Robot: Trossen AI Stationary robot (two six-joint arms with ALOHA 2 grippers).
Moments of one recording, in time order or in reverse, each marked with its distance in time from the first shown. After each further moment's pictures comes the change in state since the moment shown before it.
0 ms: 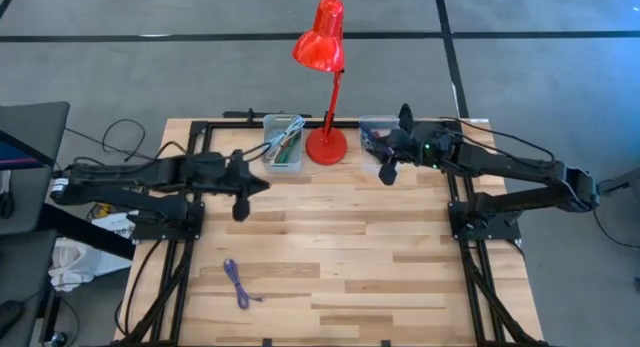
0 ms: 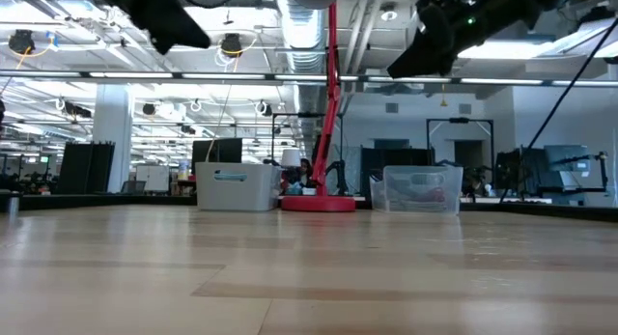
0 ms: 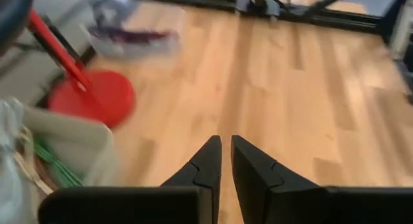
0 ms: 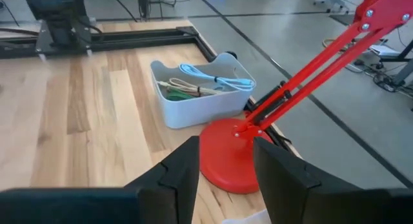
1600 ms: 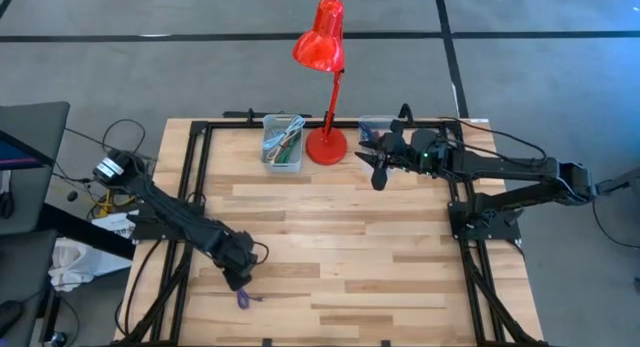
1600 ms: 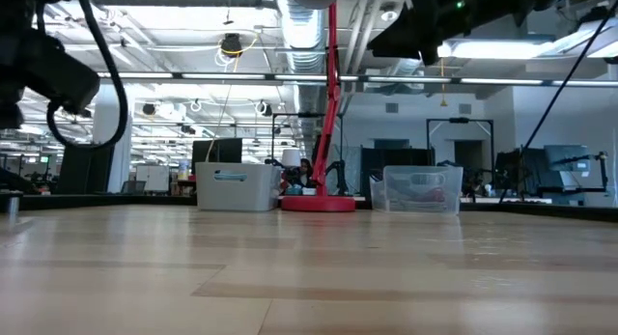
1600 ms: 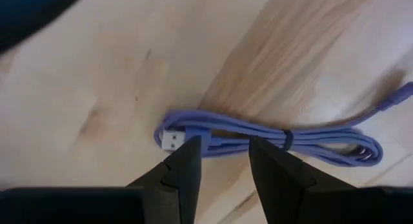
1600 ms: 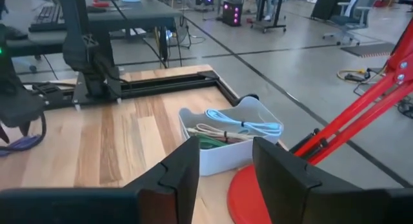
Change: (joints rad) left arm -0.625 0.594 0.000 -0.362 0.248 -1.102; right arm 0.110 0.057 0.000 0.214 0.041 0.079
